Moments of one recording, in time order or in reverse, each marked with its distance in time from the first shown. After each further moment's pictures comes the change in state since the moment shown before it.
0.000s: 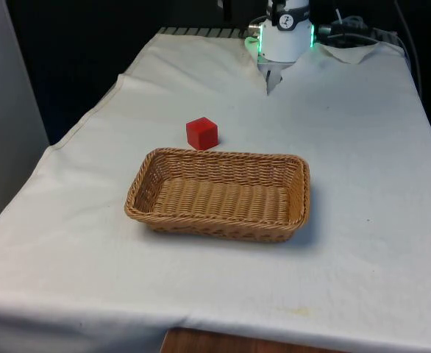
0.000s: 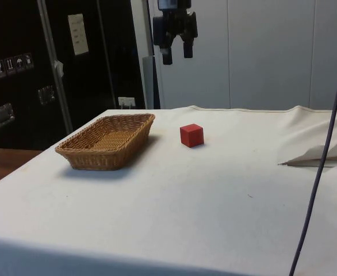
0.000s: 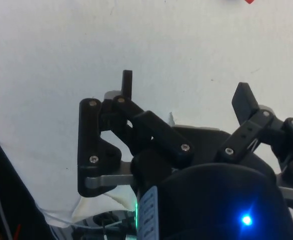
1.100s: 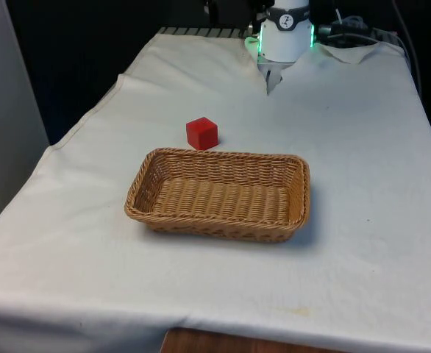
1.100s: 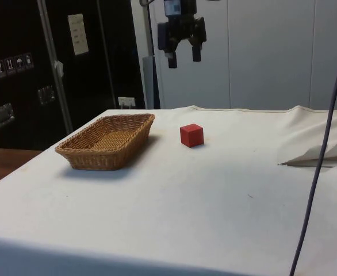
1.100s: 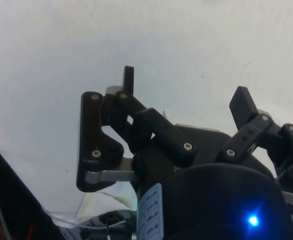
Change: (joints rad) arm -0.006 0.030 -0.068 0.000 0.007 0.002 0.072
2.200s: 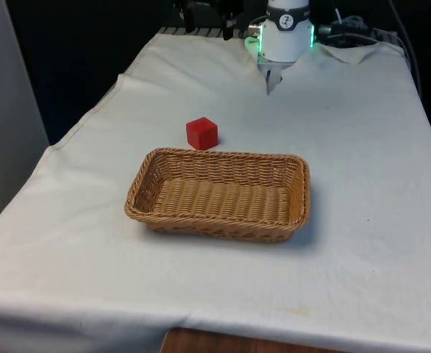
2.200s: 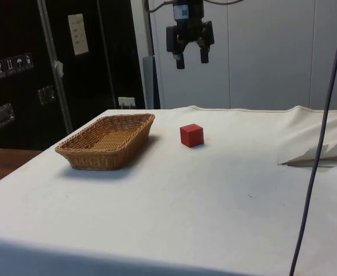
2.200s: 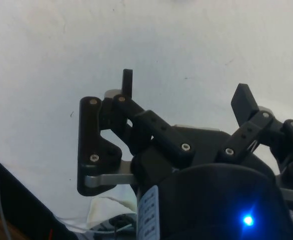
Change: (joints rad) arm -0.004 0.042 -0.102 0.017 0.017 0.007 -0.056
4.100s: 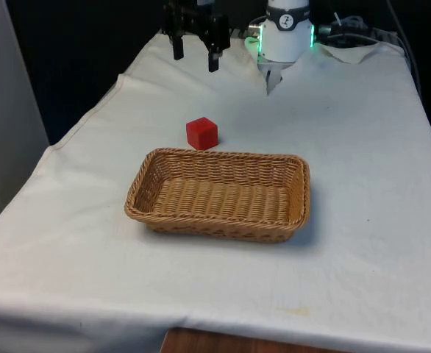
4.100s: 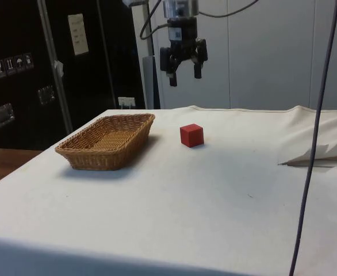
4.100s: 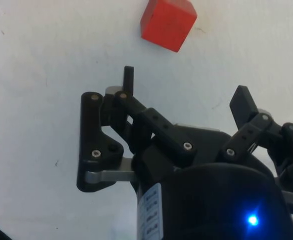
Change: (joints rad) arm 0.002 0.142 -0.013 -0.001 -0.004 0.201 0.050
